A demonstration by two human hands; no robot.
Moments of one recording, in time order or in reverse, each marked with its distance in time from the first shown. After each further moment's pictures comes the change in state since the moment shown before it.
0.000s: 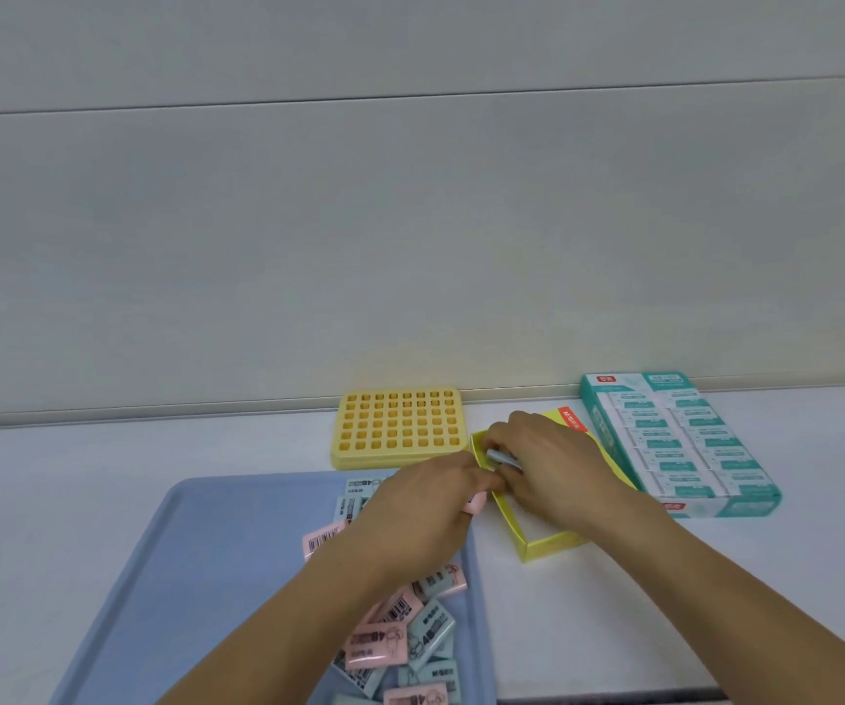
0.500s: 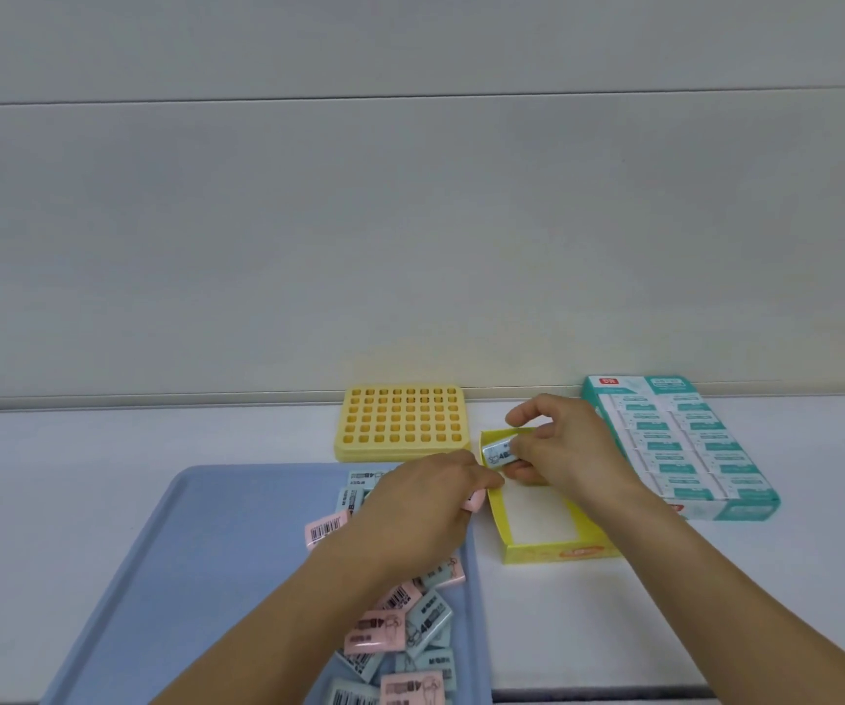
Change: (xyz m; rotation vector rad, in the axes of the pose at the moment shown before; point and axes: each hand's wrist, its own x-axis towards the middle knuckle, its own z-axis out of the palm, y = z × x) left_hand -0.004 0.004 -0.001 0.019 0.000 -0.047; right_hand 0.000 0.007 -0.001 0.961 0.137 0.494
